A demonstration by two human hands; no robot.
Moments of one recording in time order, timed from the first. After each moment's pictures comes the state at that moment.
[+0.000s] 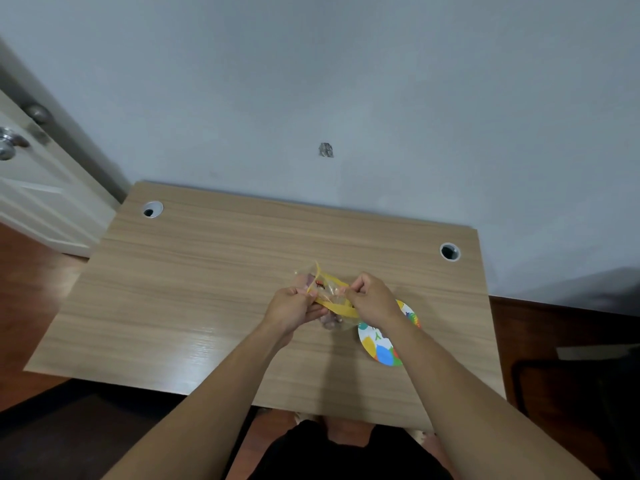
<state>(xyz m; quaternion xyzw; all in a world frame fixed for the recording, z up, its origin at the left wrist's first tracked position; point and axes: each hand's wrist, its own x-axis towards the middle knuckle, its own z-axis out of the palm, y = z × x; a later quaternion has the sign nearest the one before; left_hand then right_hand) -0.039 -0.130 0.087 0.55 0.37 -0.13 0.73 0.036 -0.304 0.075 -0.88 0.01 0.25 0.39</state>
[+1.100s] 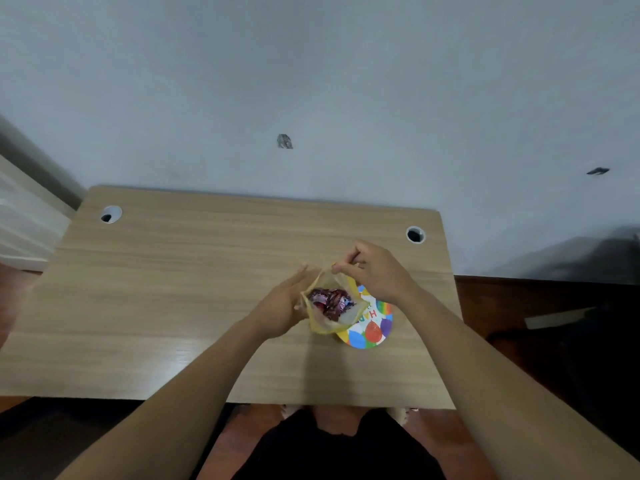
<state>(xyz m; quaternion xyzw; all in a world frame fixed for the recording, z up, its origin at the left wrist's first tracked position) -0.032 -0.147 0.055 0.89 -0.13 -0.10 0.41 0.058 -0.376 0.138 -0.88 -0.13 0.22 0.40</state>
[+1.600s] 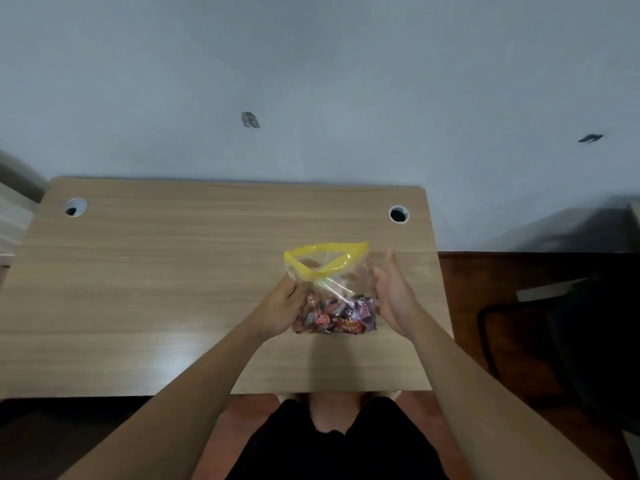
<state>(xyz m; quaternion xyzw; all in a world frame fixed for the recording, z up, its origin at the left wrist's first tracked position) -0.029 -0.219 0.046 0.77 0.03 -0.17 0.62 0.027 -0.461 0.074 -0.61 0.18 0.36 0.68</state>
